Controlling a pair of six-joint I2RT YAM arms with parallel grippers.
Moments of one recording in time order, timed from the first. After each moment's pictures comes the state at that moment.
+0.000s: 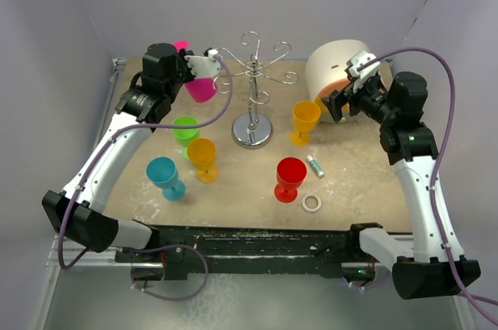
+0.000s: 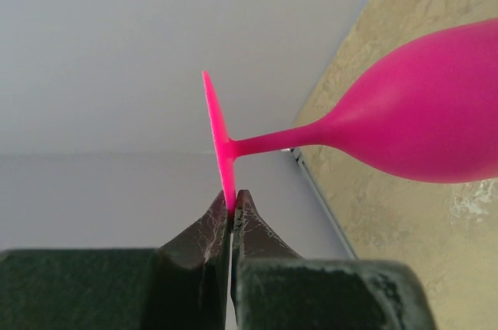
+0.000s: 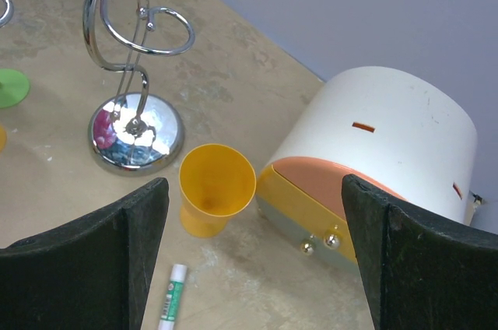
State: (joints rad) left arm -0.39 1.38 1.50 -0.42 -0.34 1.09; right arm 0.06 1.04 1.23 -0.42 -0.49 -0.38
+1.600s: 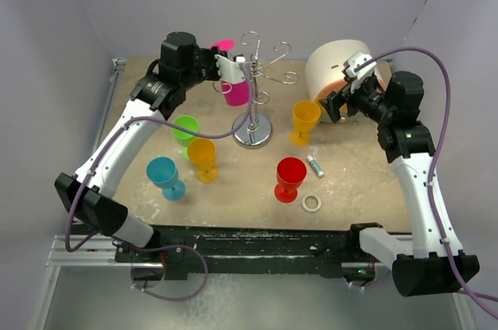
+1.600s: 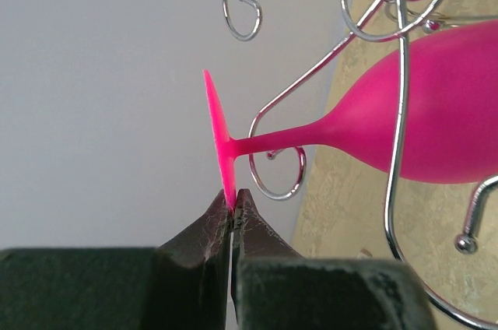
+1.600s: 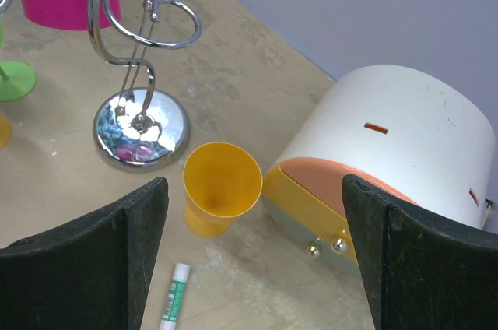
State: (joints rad) left arm -0.49 1.51 1.67 -0.47 0.04 1.20; right arm 0.06 1.06 1.22 -0.41 -0.52 -0.39
